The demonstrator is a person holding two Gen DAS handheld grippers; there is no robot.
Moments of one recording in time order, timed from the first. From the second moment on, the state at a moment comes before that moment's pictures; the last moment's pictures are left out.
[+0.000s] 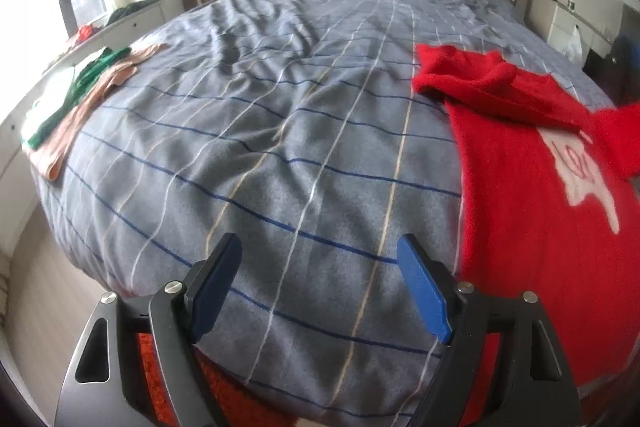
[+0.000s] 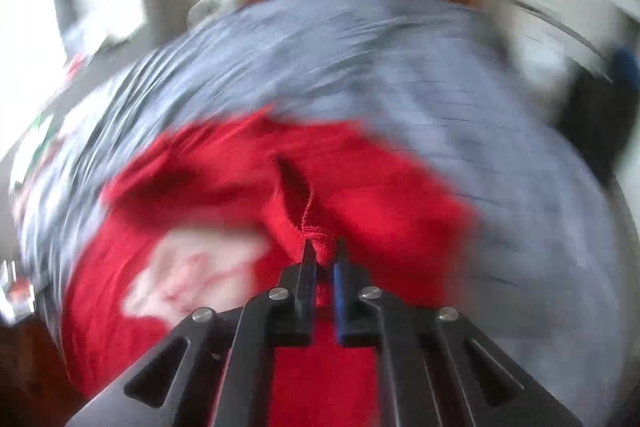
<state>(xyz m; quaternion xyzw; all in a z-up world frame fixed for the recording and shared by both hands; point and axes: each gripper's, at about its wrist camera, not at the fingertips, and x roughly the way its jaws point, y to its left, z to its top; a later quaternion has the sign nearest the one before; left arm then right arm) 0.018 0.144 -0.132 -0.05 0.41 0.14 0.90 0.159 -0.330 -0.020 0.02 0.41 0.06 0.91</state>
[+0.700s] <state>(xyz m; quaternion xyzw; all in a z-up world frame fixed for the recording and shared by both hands) 0.027 0.118 -0.148 0.01 0.43 0.15 0.89 0.006 -0.596 -0.095 0.40 0.34 -0.09 0.84</state>
